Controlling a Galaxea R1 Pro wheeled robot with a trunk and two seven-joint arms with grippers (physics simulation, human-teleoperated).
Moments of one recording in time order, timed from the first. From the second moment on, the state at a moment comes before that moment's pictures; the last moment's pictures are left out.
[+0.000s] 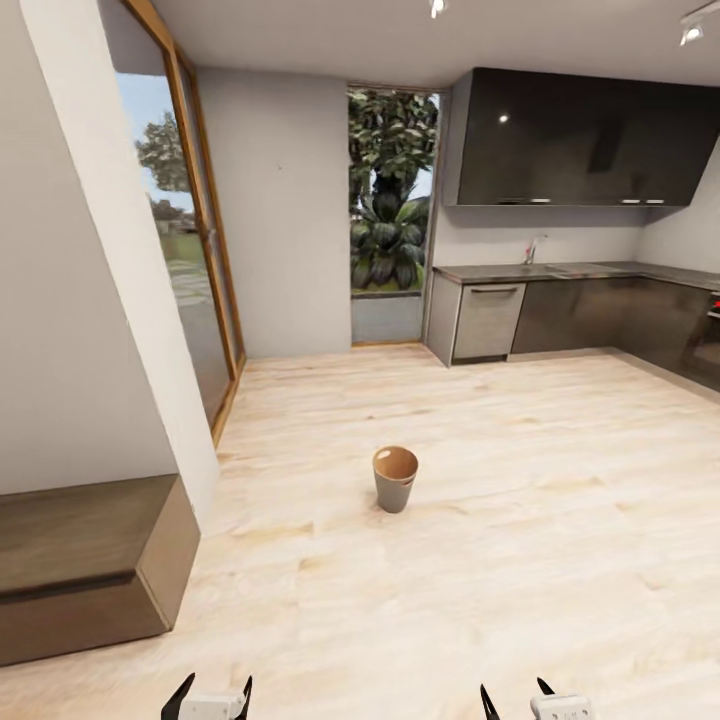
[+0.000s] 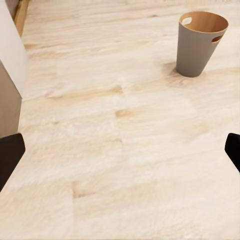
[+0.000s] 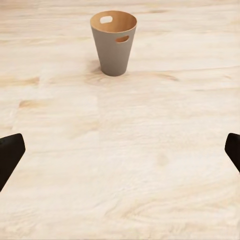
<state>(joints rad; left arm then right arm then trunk) 0.05 0.01 -0.02 -0.90 -0.02 -0.37 0.00 0.10 -0.06 -0.02 -0.99 0.00 -0.32 0.09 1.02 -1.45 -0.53</state>
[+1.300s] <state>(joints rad) 0.05 0.01 -0.02 -0.91 -0.02 -0.37 0.00 0.10 -0.05 -0.02 -0.98 0.00 -0.32 0.09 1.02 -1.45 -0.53</state>
